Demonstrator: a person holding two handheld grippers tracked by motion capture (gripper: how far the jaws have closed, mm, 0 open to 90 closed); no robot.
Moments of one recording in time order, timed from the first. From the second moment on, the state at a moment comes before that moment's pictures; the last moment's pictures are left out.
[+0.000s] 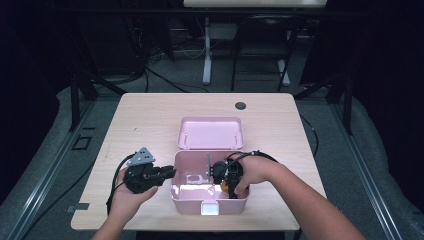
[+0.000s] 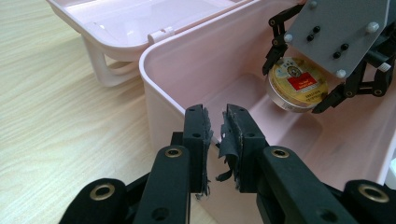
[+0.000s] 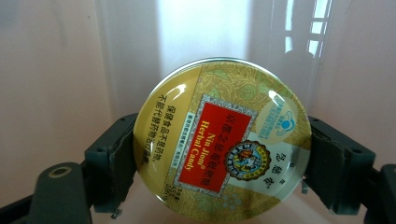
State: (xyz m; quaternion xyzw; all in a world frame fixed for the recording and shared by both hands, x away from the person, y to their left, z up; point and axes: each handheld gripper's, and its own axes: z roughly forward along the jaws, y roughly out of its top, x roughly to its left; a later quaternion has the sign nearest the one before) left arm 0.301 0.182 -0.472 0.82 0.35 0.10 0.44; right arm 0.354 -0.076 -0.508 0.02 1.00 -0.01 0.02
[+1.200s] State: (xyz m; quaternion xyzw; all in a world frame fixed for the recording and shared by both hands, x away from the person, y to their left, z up) left arm 0.302 0.181 -0.472 0.82 0.35 0.10 0.44; right arm 0.354 -0.078 -0.518 0.02 1.00 0.00 0.01
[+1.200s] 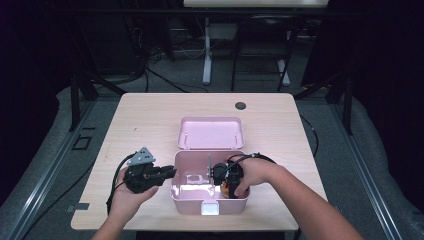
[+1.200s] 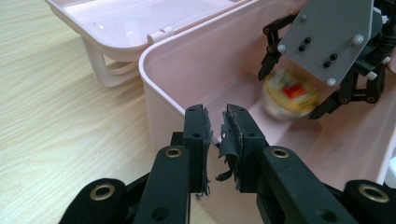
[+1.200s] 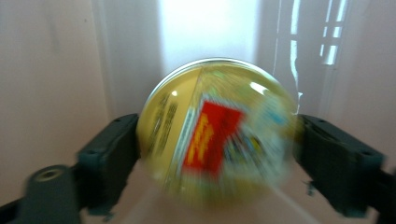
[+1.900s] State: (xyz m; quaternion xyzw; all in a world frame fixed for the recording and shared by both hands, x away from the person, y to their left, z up) left arm 0.302 0.181 -0.471 0.82 0.35 0.10 0.44; right arm 0.352 -0.079 -0.493 0.04 1.00 0.02 0.01
